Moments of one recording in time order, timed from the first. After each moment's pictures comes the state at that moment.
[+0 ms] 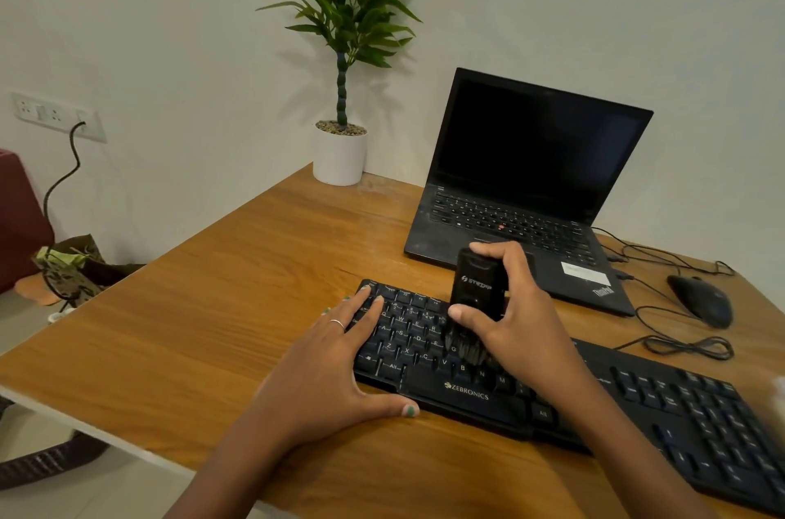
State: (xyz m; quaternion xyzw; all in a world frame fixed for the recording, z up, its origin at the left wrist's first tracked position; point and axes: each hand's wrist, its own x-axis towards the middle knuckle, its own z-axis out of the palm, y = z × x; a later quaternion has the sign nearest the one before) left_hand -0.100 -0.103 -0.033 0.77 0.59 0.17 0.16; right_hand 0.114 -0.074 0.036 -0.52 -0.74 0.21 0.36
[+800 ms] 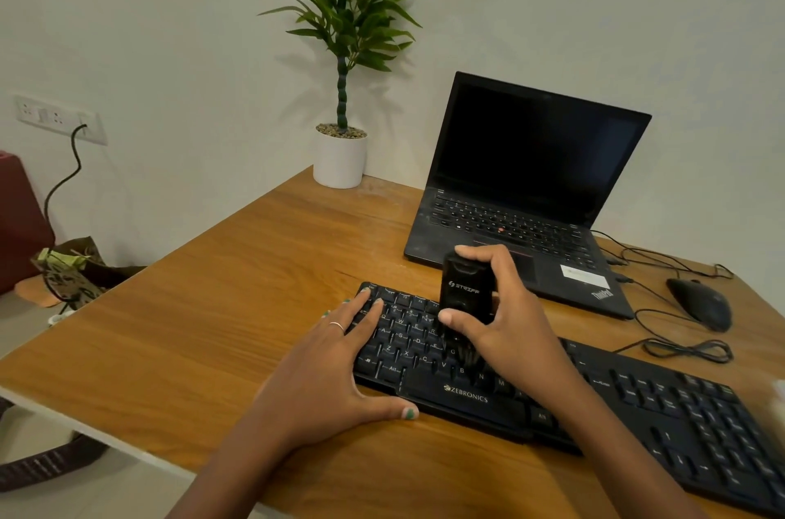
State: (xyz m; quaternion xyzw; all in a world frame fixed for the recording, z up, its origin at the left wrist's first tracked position) left_hand -0.099 -0.103 -0.032 0.77 0.59 0.17 0.16; right_hand 0.108 -0.073 0.035 -0.50 -0.76 0.22 0.36
